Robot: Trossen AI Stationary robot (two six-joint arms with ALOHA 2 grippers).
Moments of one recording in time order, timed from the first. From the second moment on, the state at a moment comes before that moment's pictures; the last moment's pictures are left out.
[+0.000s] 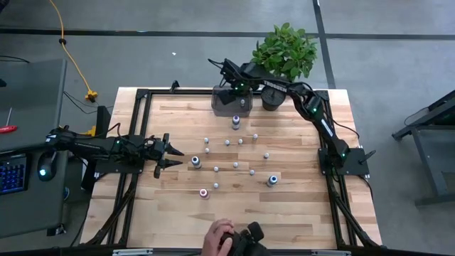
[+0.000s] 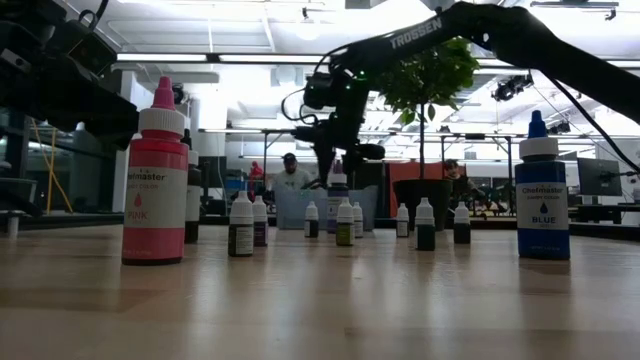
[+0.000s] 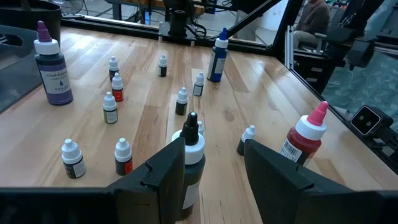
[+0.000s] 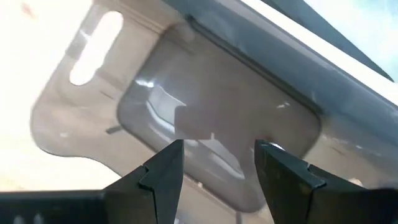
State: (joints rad) left arm -0.12 0.22 0.02 0.00 -0.01 -0.16; right arm -0.57 2.36 2.23 -1.08 -0.01 0.46
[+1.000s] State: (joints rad) left arm -0.12 0.22 0.02 0.00 -0.01 -0.16; right arm -0.33 2.21 2.23 -1.01 -0.03 -0.01
